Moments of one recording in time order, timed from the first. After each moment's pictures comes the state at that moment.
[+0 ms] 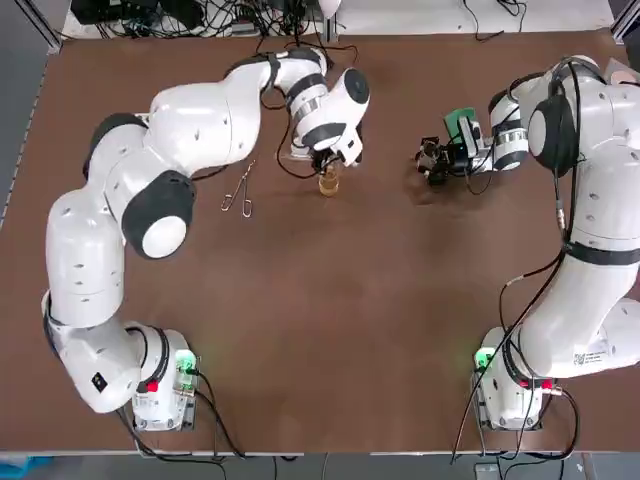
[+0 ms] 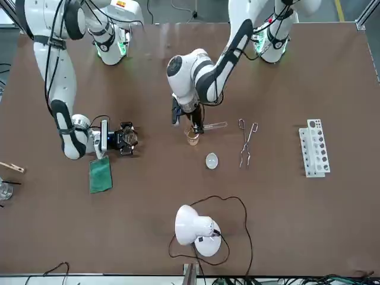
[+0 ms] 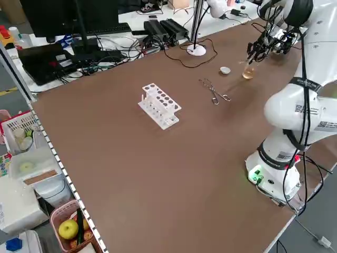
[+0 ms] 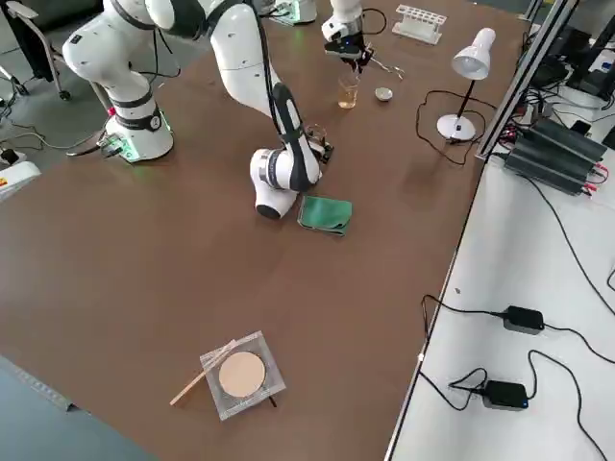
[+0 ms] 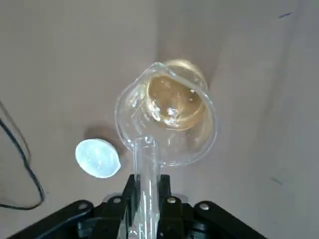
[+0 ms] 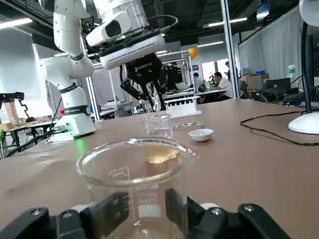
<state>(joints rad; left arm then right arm) -0.80 0.63 -0.15 -1.54 0.46 1.97 0.40 0.13 0.79 -0.22 -2.04 1.53 1.41 -2.70</state>
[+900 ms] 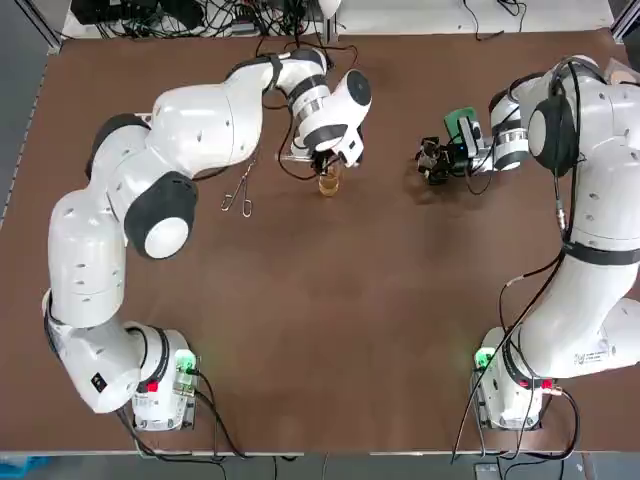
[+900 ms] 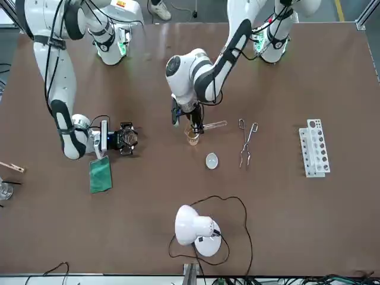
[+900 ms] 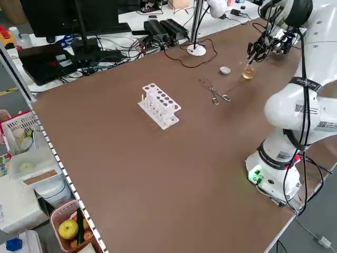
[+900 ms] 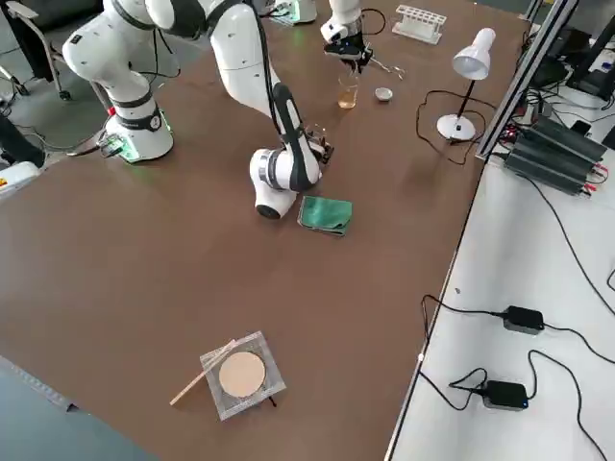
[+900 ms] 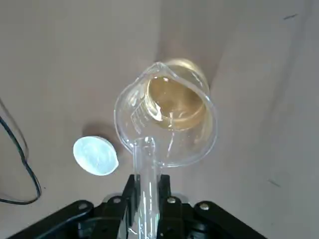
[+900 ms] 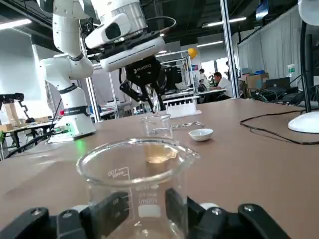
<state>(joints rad) -0.81 0.64 -0.15 -1.53 0.46 1.95 0.37 0.13 0.79 -0.22 -2.04 1.53 1.41 -2.69</state>
